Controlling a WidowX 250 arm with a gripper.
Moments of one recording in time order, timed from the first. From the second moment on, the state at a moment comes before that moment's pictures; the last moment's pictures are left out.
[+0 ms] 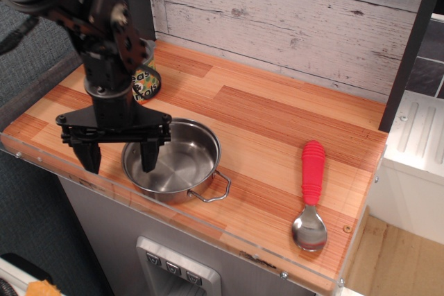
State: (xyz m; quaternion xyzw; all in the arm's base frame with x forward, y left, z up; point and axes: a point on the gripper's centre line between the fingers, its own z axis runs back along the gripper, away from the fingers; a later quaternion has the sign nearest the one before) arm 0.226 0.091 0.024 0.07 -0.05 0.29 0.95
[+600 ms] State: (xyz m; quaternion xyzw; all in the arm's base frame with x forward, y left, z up) arm 0.229 0.088 0.013 0.01 -0.06 0.28 0.96
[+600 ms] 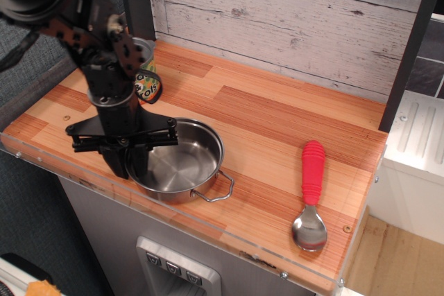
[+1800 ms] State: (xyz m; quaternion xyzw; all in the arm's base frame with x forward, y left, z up) arm 0.298 0.074 0.054 -0.01 -0.09 0.33 0.94
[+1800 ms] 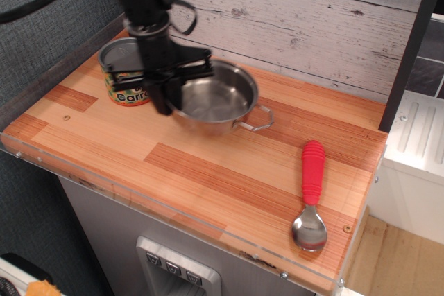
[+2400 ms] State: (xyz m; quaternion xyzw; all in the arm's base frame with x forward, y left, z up) arm 0.340 0.057 0.026 -0.03 -0.09 0.35 0.93
